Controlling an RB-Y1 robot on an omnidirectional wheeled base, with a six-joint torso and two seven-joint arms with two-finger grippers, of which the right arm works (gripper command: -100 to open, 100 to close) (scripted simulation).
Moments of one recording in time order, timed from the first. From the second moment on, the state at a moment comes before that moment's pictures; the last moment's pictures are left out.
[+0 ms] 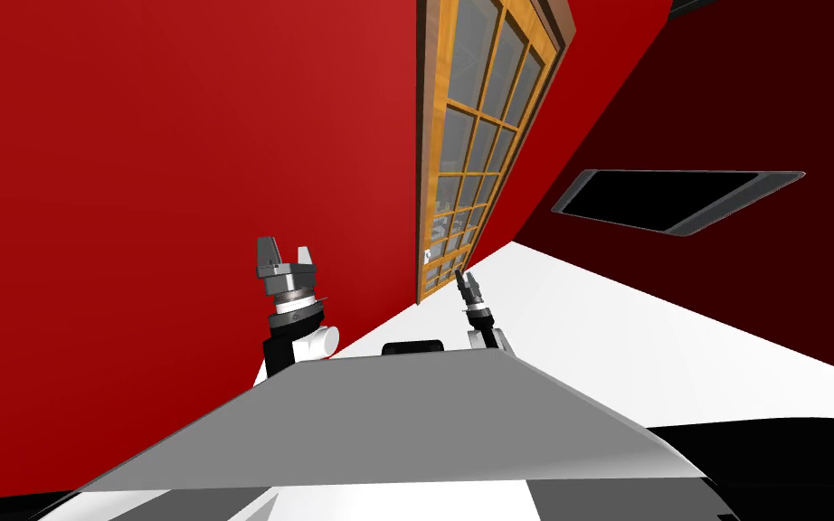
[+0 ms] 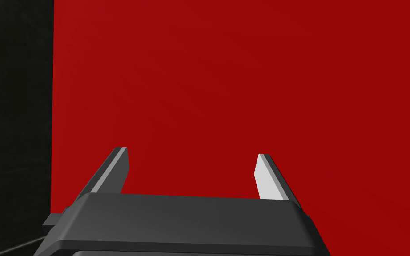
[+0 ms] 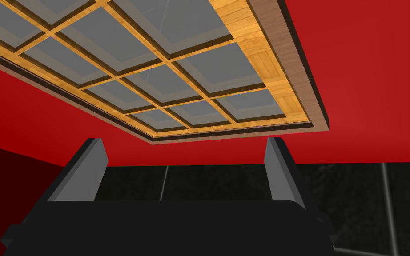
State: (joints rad) arm 0.36 -0.07 -0.06 -1.68 0.33 -0.68 0.52
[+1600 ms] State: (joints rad) arm 0.29 -0.04 -0.10 -1.34 0.54 -0.82 0.79
